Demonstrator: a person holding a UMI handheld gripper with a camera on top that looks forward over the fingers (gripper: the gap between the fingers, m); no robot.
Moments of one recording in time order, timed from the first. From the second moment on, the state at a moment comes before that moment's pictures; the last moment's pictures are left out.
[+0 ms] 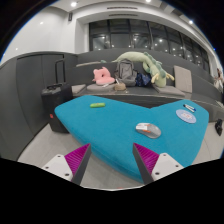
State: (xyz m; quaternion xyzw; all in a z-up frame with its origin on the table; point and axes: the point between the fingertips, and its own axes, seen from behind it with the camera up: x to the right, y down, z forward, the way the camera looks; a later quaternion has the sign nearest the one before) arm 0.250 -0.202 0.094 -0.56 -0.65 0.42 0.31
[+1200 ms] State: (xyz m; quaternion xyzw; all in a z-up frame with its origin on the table) arm 0.054 -0.040 -0.013 -0.62 -0.62 0.31 0.35
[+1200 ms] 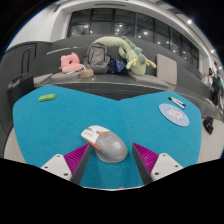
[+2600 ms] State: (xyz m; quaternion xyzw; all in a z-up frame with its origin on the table) arm -0.113 0.218 0.120 -0.66 -0.49 0.34 0.45
